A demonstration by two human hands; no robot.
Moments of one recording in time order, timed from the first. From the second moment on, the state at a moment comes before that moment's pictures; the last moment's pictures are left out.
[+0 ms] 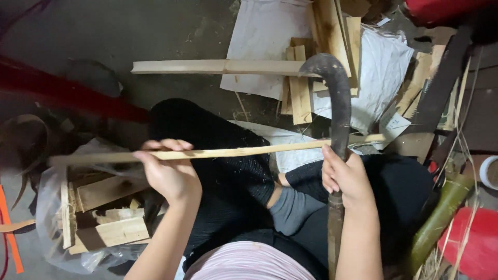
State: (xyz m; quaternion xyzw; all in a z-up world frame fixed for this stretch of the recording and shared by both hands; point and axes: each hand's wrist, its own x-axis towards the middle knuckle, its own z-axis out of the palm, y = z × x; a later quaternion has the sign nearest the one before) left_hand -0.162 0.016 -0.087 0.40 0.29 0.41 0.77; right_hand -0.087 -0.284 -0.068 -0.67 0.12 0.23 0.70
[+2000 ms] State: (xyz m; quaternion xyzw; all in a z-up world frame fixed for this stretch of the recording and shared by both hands) left_hand -0.175 0.020 0.004 0.91 0.07 -0.20 0.35; right_hand -0.068 -0.395 -0.151 -1.00 0.01 0.02 0.07
